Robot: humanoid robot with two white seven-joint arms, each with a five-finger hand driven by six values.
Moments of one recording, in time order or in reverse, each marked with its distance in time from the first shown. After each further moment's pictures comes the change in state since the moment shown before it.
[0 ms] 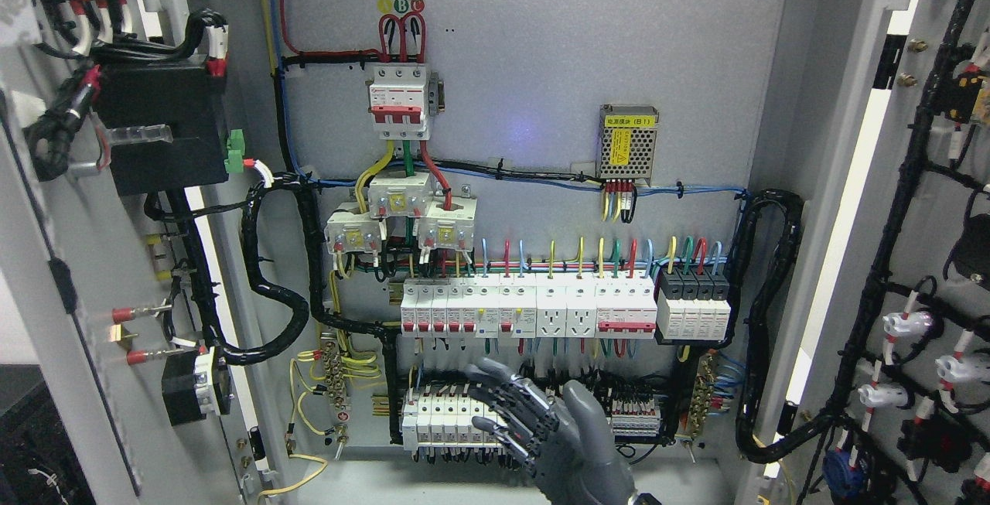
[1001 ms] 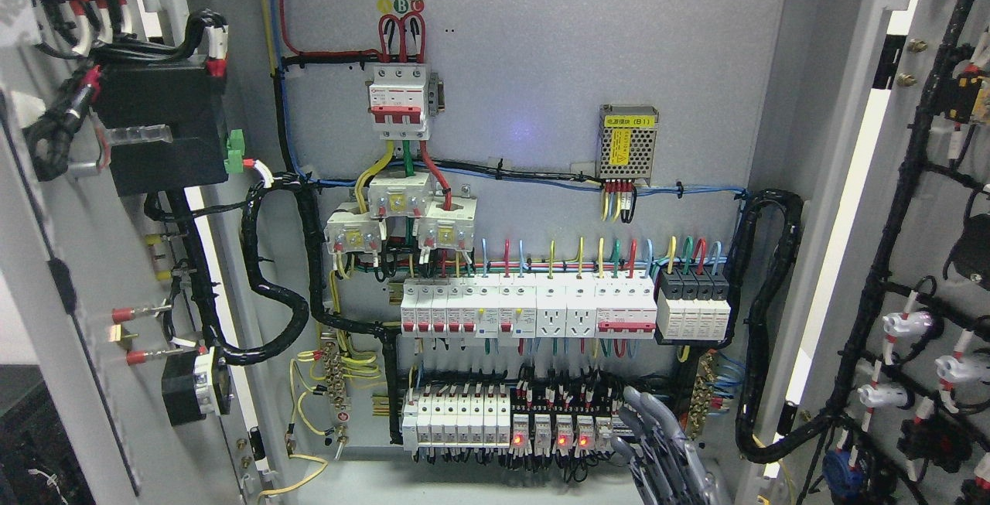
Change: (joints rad) left arm 0.211 0.137 -0.282 -1.307 0.002 -0.155 0.045; right arm 0.387 -0.025 -0.040 -0.177 0.011 -0.540 -0.082
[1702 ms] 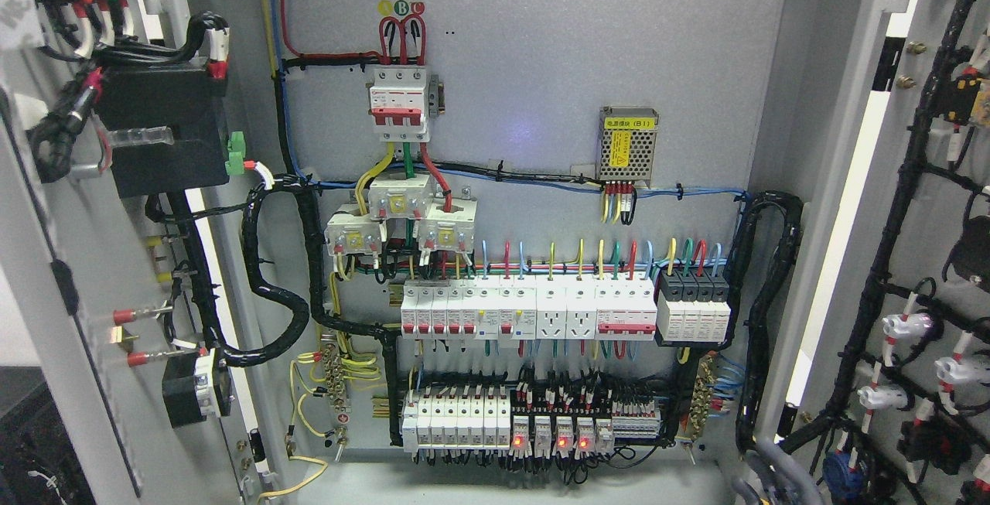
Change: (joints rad) left arm -0.026 0.036 -0.007 -0.304 -0.115 -0.498 0.000; right arm 0.106 -0.019 -0.159 -0.030 0.001 -0.253 0.003
